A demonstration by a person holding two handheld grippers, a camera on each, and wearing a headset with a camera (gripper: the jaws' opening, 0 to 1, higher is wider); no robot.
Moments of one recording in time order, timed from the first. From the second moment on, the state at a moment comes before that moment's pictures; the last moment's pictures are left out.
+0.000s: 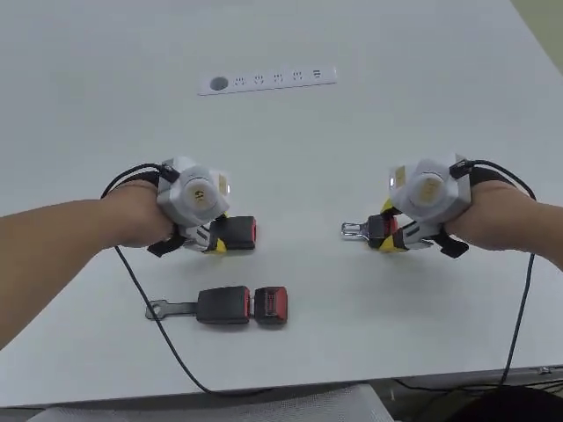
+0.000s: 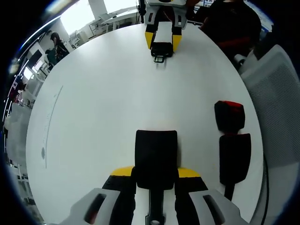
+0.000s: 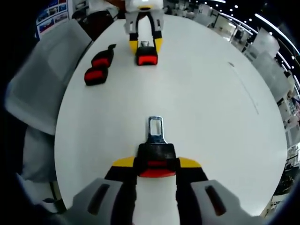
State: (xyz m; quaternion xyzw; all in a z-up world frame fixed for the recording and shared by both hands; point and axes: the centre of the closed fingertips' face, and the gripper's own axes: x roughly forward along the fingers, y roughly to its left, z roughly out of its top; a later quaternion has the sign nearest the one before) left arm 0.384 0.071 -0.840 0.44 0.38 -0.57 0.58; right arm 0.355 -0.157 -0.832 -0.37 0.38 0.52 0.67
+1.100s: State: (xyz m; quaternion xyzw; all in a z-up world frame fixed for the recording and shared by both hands) left arm 0.378 0.069 -0.836 0.45 0.38 -0.57 0.58; right arm 0.372 -0.053 -0.831 -0.37 0.35 0.55 0.67
